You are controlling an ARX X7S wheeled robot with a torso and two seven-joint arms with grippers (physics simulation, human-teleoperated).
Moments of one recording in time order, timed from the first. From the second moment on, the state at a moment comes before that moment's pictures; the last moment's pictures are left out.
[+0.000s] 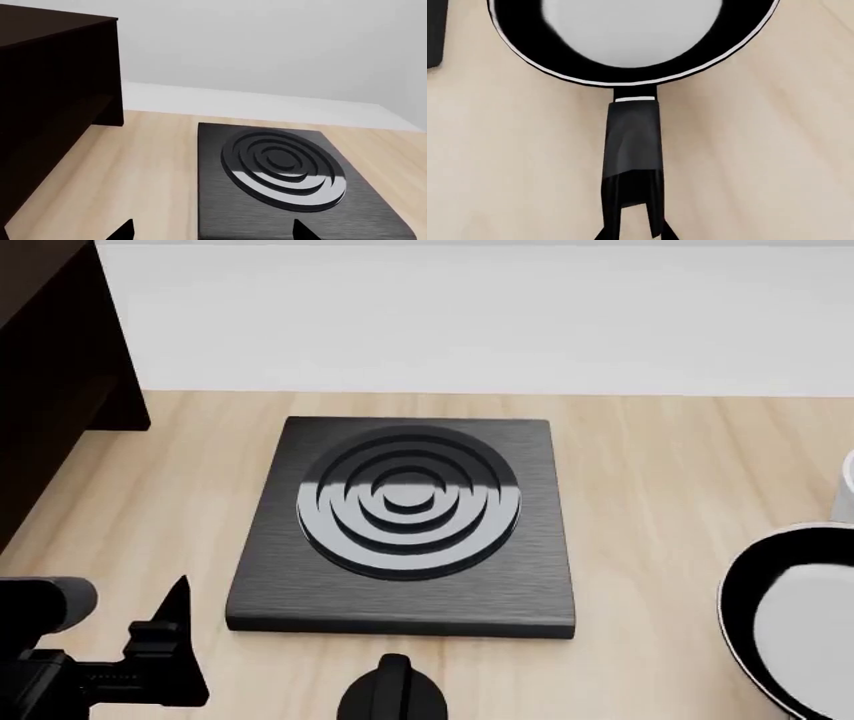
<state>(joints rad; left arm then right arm) -0.32 -0.31 0.04 0.62 -0.74 -0.96 -0.46 0.04 0.67 0.48 -0.36 1.27 1.32 0.66</state>
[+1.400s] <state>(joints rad) -0.72 -0.15 -0.12 0.44 -1.49 -1.19 -0.70 0.93 0.59 -0.22 -0.43 1.45 1.38 0.70</state>
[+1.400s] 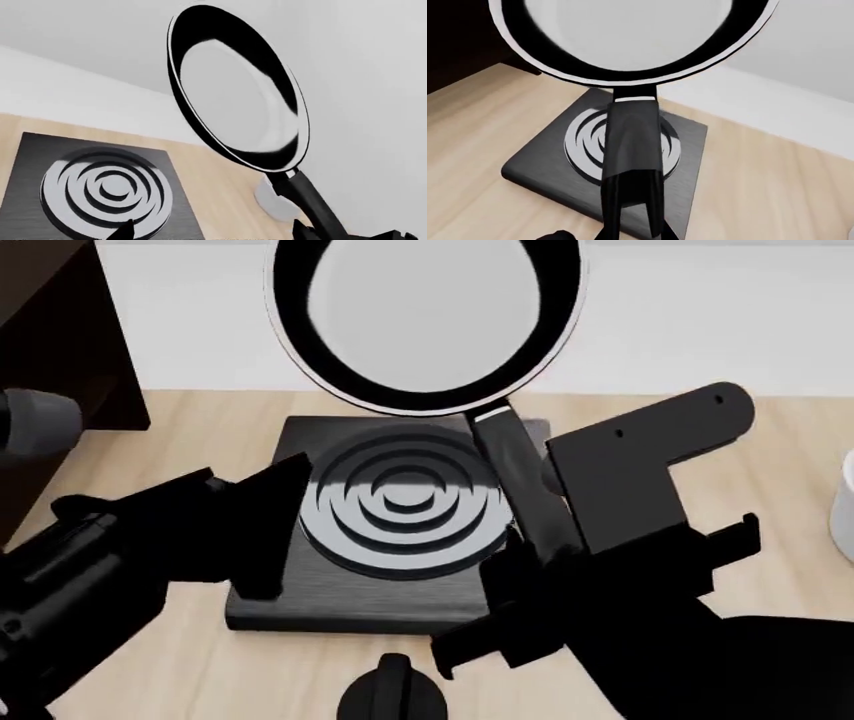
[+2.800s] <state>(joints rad) -0.60 -0.07 -0.02 0.44 -1.81 -0.91 -0.88 0.91 0.56 -0.30 -0.59 1.65 1.32 0.90</state>
